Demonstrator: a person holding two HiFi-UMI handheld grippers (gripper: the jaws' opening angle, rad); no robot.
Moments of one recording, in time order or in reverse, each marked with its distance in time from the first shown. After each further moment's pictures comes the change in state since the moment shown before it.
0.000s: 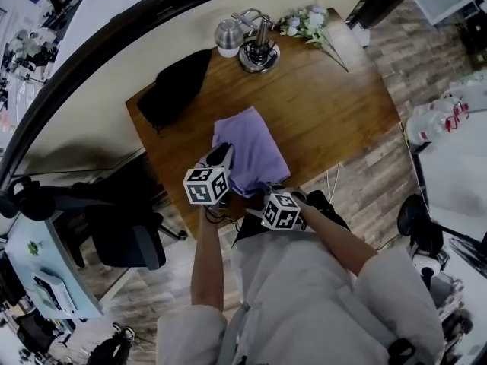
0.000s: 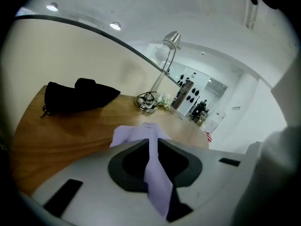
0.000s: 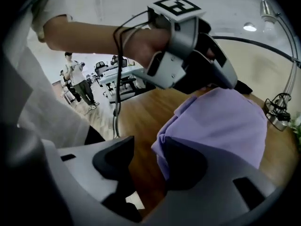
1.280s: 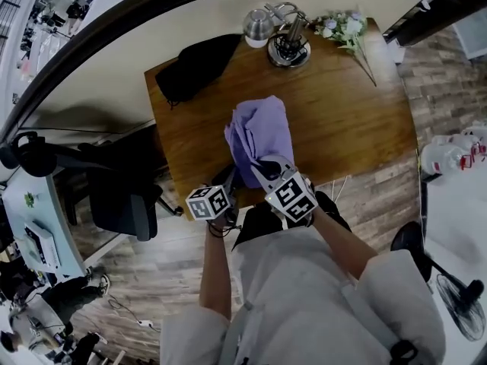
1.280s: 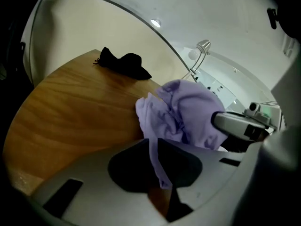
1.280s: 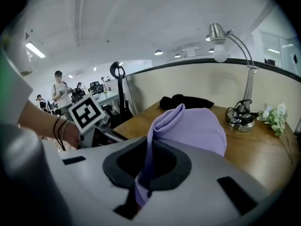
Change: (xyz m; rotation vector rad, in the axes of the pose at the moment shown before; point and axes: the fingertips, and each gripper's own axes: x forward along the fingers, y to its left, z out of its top) left arm -0.041 0.008 -0.103 -0.394 -0.005 0.156; right arm -0.090 -0.100 0.066 0.235 -0.236 -0.239
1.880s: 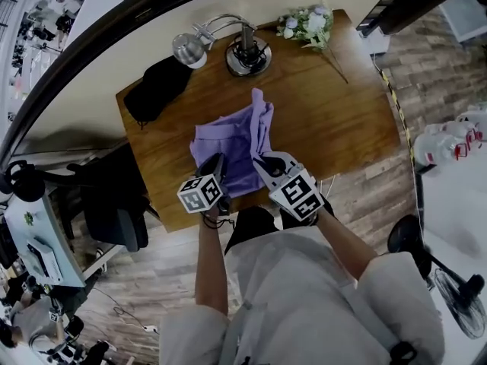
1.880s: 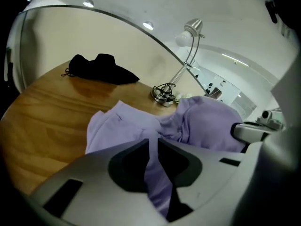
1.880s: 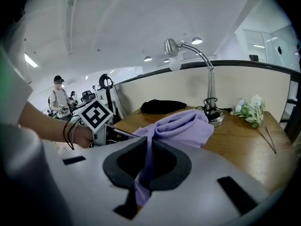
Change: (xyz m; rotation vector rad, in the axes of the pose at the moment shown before) left arm 0.083 -0.069 0.040 0.088 -0.045 0.078; right arm -0.089 -0.101 -0.022 0.102 -0.087 -0.056
